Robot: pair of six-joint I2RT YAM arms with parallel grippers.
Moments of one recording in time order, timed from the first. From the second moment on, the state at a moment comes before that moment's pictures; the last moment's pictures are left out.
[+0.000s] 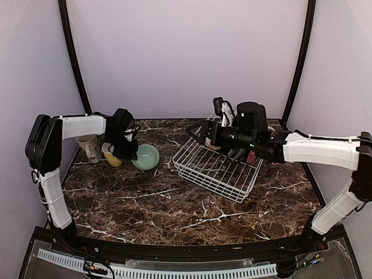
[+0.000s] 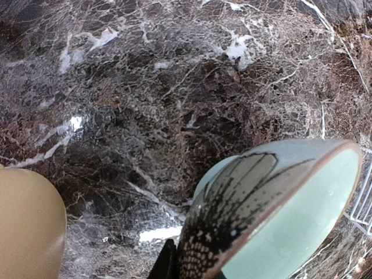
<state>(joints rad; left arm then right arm) -0.35 1.91 1.39 -0.71 0.12 -0.30 0.83 1.49 1.07 0.15 -0.16 0.59</state>
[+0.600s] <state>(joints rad) -0.35 1.90 1.41 -0.70 0.08 -0.28 0.83 1.49 1.07 0.11 -0.14 0.55</state>
